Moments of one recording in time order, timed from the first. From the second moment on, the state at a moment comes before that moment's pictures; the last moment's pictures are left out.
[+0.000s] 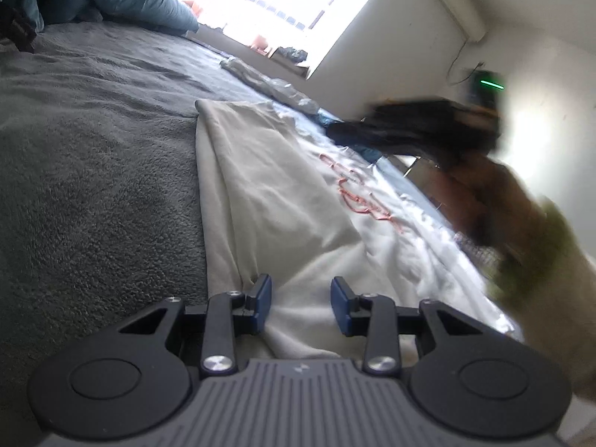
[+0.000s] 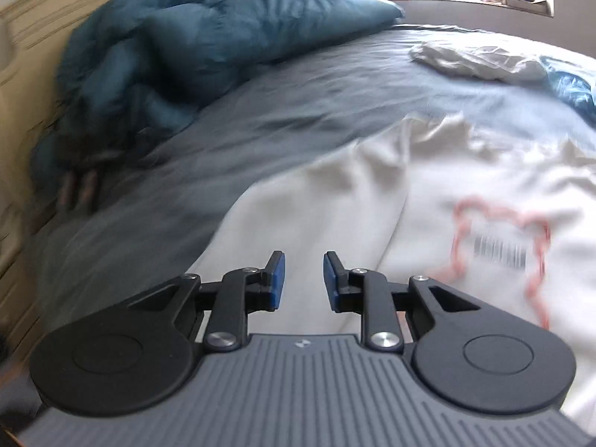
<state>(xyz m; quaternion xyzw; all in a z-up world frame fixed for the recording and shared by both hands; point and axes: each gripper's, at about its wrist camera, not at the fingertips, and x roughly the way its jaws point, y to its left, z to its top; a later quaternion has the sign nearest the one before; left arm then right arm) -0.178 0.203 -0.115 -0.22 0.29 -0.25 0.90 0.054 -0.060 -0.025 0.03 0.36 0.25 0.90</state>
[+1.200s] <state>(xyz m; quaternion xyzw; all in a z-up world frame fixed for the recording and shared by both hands) -0.172 0.201 -0.124 -0.21 0.27 -0.27 0.90 0.277 -0.045 -0.059 0.04 0.46 0.22 0.86</state>
